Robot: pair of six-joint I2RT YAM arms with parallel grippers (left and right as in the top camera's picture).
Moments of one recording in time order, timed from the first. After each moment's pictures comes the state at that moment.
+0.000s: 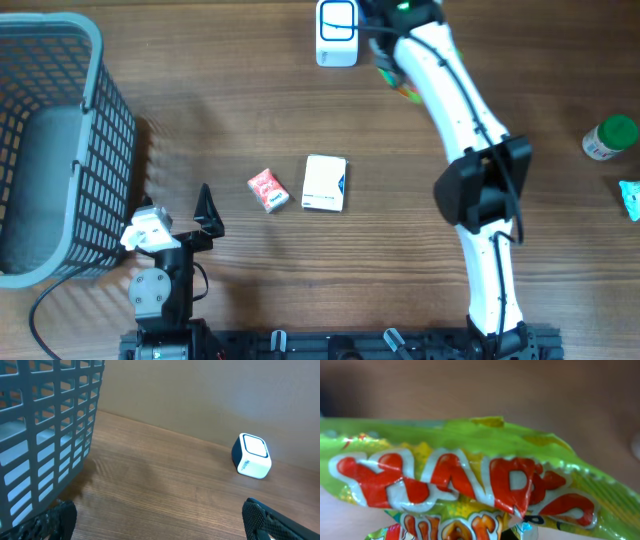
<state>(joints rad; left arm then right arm) 0.08 0.04 0.01 -0.07 -0.02 -0.26 0.35 2.40 2.43 -1.44 0.55 0.67</state>
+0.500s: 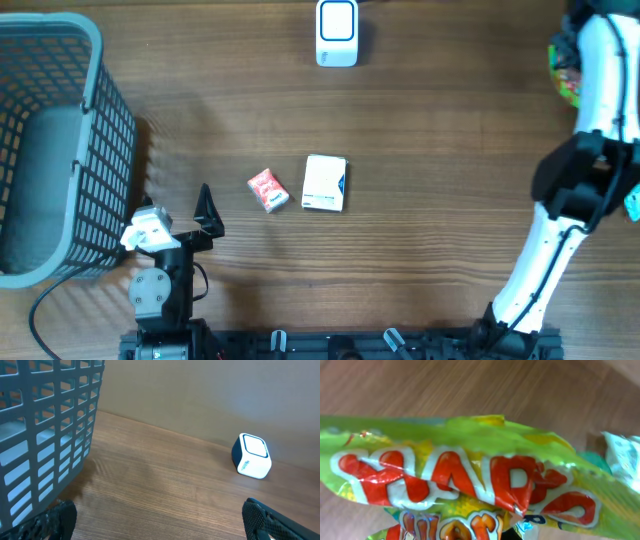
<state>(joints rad) 0.08 0.04 0.01 -0.07 -0.02 -0.26 -0.26 2.40 2.42 -1.22 0.47 0.62</state>
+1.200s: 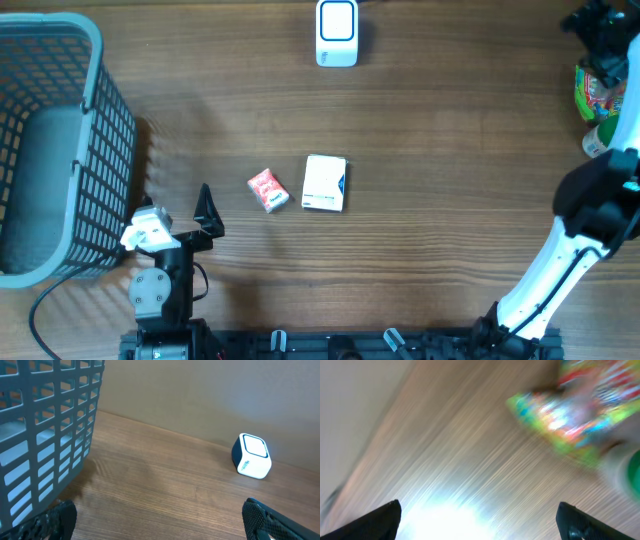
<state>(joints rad) 0.08 0.04 0.01 -0.07 -0.02 -0.26 -0.34 2.24 2.34 -1.21 -0.11 0.54</state>
